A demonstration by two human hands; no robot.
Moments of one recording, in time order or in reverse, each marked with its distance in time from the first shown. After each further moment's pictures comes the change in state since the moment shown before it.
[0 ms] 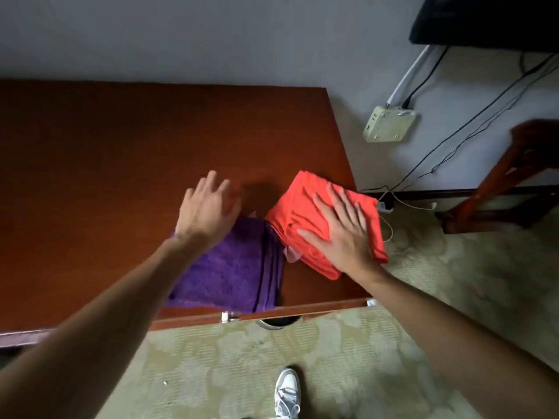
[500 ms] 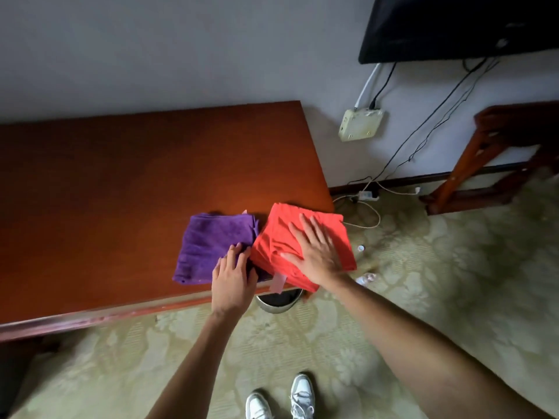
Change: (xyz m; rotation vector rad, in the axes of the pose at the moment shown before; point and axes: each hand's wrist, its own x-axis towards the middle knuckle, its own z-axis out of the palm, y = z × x) left_hand -0.147 0.056 0.027 -0.122 -0.156 -0.105; right_hand -0.067 -0.038 -0.045 0.020 -0.335 0.089
